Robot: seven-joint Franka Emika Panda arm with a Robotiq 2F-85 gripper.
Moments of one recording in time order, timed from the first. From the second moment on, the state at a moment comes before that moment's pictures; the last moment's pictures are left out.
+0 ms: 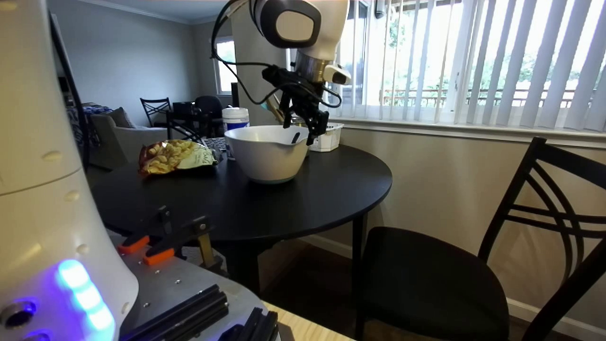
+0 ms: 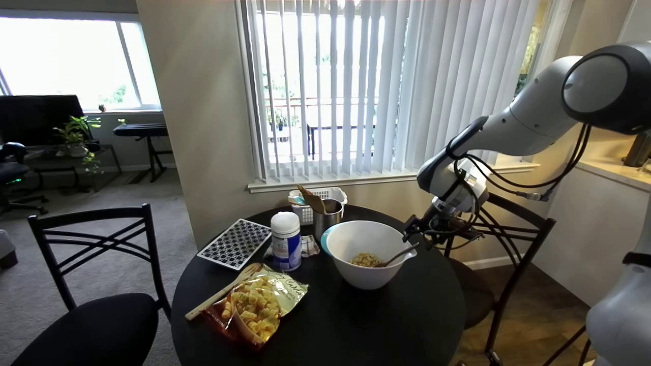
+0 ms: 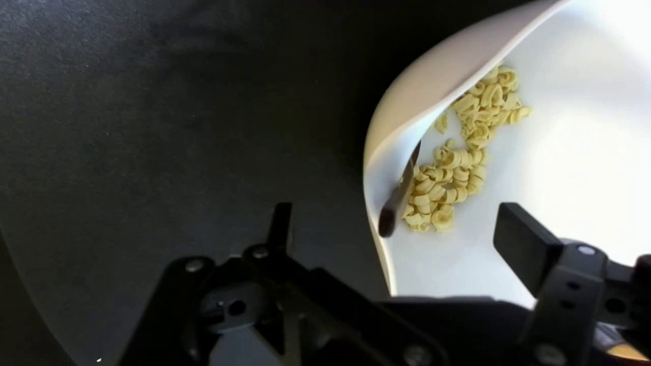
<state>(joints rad) -0.09 0.24 0.07 -2.35 0.83 2.66 -0.48</state>
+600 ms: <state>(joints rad) -0.10 0.24 0.06 -2.35 0.95 2.65 -0.57</state>
